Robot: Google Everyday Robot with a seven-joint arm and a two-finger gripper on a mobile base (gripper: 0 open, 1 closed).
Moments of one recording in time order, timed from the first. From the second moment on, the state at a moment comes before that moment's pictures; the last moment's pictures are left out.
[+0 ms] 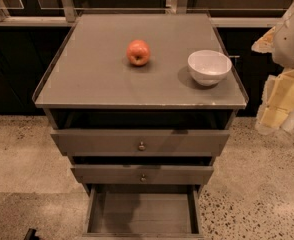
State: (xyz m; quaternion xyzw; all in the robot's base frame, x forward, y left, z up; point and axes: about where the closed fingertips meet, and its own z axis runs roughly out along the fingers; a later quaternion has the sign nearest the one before) arm 0.438 -0.217 0.976 -0.60 0.78 -0.03 0.16
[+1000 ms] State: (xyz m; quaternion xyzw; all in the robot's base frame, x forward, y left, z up) arm 0.490 -0.234 0.987 -0.61 0.77 -0.04 0.19
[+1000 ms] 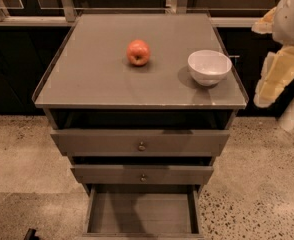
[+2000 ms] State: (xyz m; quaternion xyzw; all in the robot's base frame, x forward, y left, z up) arm 0.645 -0.212 0.992 -0.58 0.75 0.04 0.30
